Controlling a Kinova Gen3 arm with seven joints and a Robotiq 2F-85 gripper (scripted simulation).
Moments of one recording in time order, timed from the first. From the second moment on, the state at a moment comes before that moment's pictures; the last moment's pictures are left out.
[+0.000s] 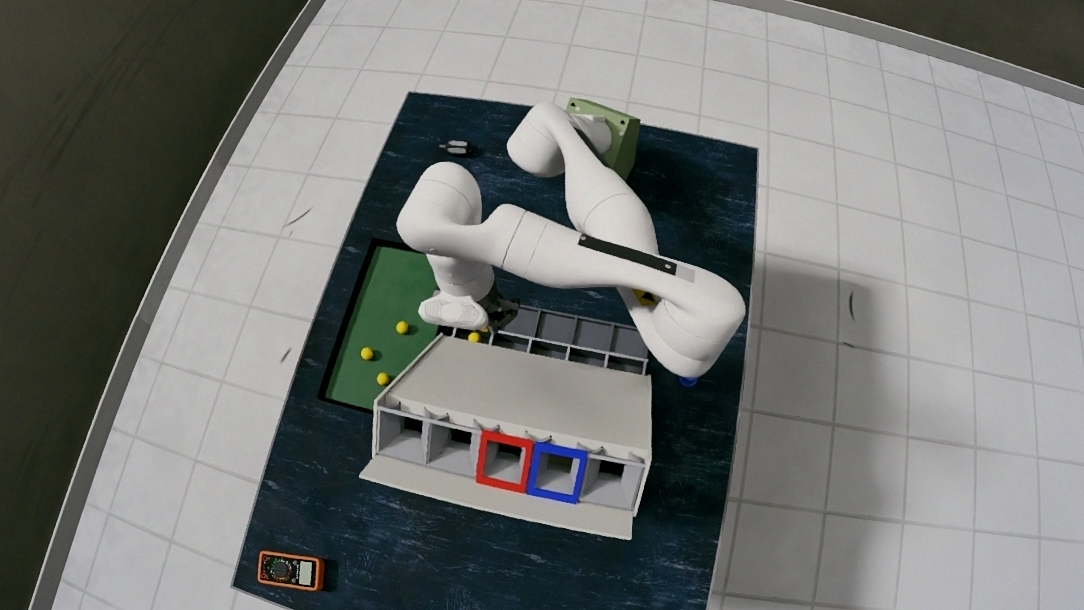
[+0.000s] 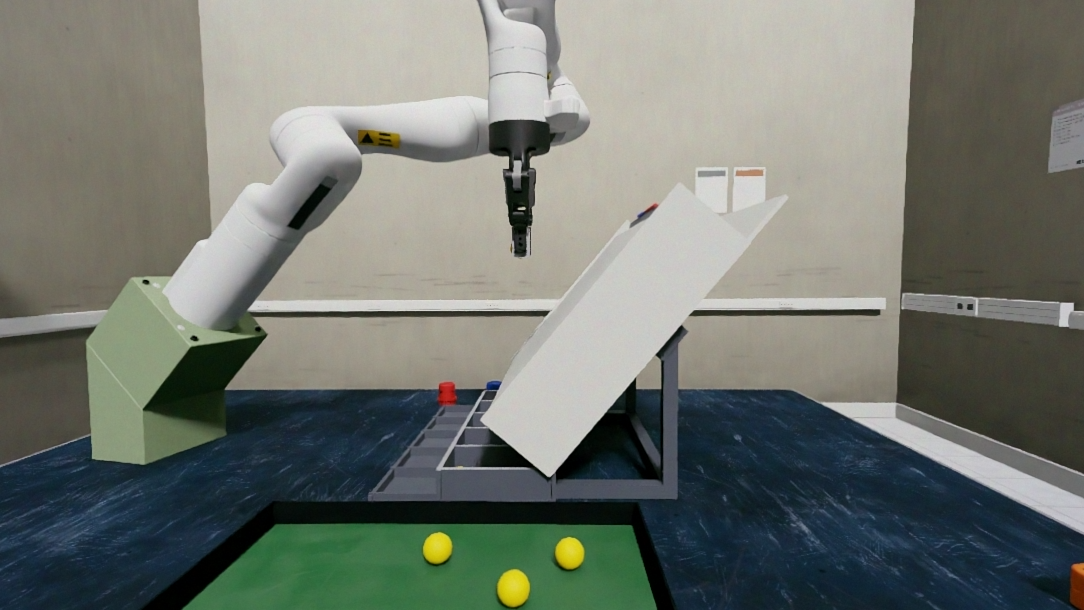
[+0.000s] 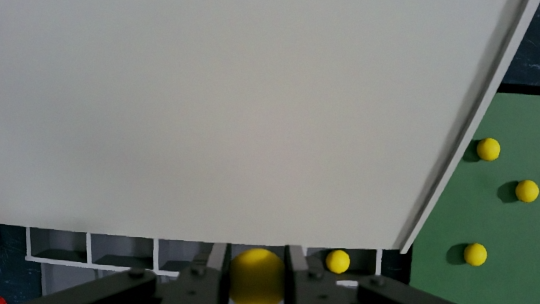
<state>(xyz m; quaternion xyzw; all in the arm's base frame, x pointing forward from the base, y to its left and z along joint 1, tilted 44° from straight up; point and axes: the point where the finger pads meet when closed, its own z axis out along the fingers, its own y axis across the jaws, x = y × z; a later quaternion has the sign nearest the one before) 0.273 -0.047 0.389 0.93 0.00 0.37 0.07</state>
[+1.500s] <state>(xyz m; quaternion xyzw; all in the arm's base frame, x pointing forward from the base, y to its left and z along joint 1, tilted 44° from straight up) 0.340 0.132 0.525 0.92 0.00 0.37 0.08</state>
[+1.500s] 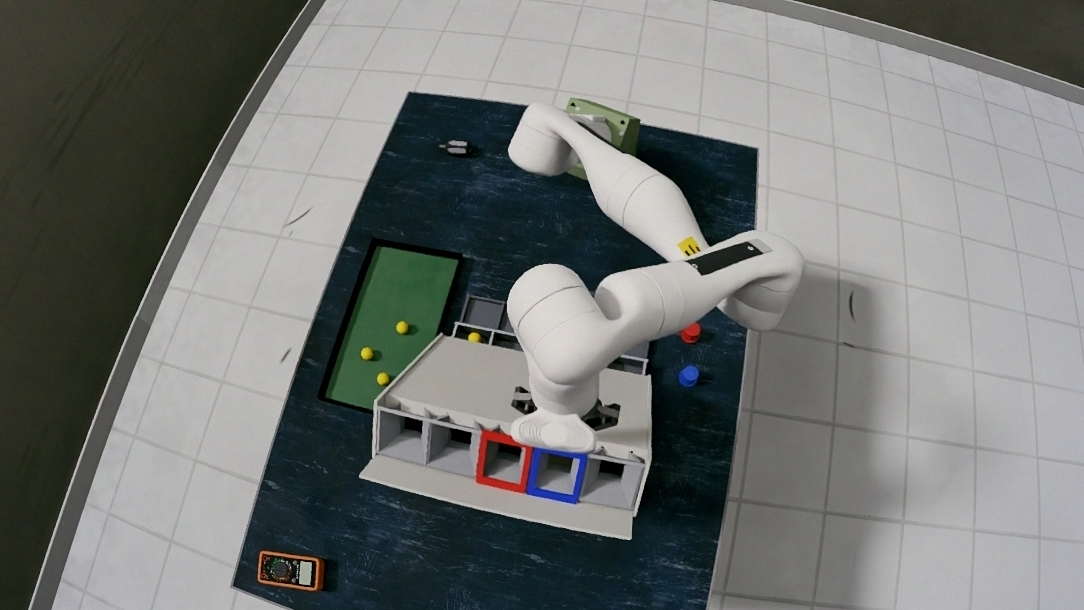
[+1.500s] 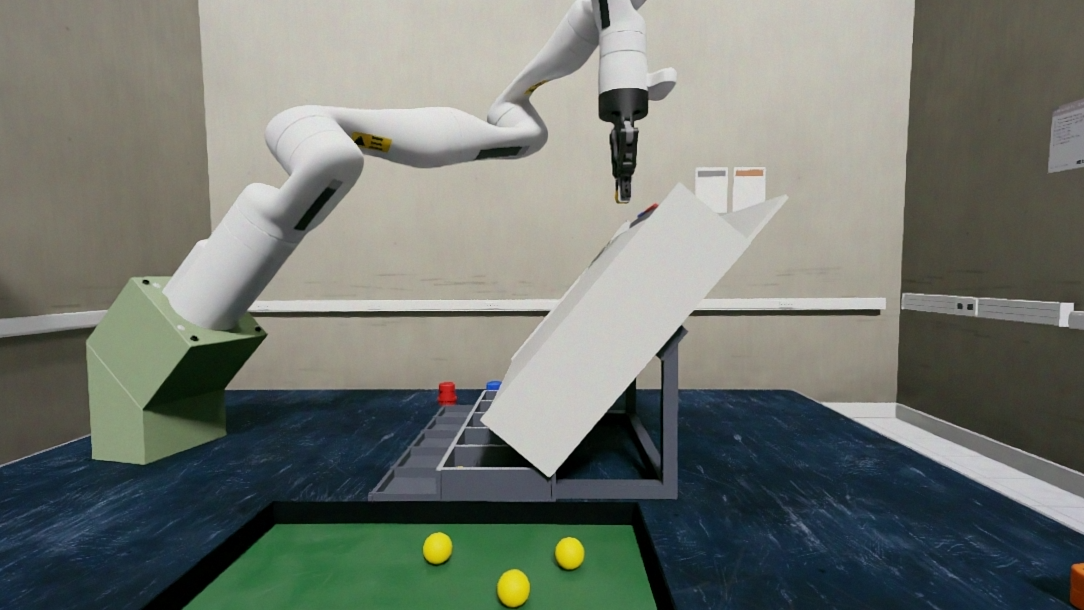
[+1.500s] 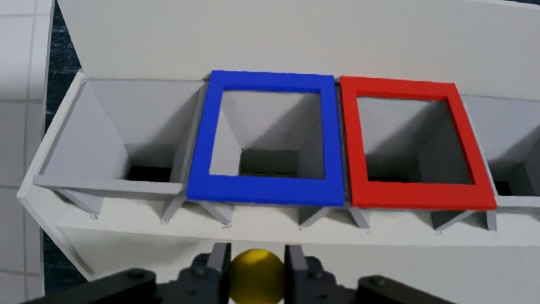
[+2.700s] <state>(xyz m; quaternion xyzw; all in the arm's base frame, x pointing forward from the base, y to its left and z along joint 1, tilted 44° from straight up) 0.403 0.128 0.542 0.92 0.00 0.37 0.08</state>
